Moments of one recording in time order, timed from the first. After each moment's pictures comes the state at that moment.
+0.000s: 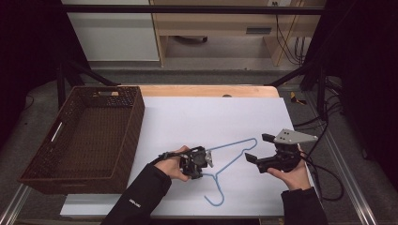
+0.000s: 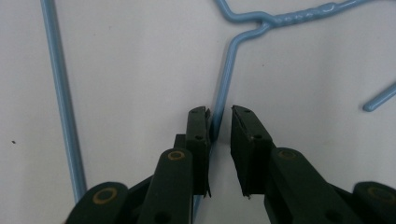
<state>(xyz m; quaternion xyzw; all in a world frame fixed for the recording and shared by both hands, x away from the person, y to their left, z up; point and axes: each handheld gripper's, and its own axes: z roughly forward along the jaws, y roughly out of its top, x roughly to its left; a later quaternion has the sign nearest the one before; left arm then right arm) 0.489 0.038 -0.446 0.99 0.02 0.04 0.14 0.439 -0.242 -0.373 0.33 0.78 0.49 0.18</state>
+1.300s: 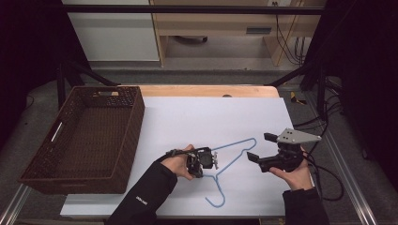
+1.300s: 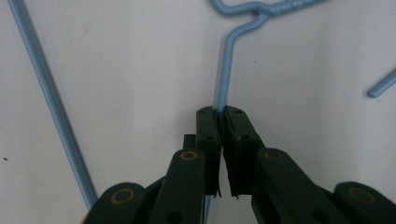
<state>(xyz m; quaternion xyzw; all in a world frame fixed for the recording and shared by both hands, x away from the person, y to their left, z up) 0.490 0.021 -0.444 1.00 0.00 0.01 0.08 0.438 -0.247 -0.370 0.34 0.78 0.50 0.18</state>
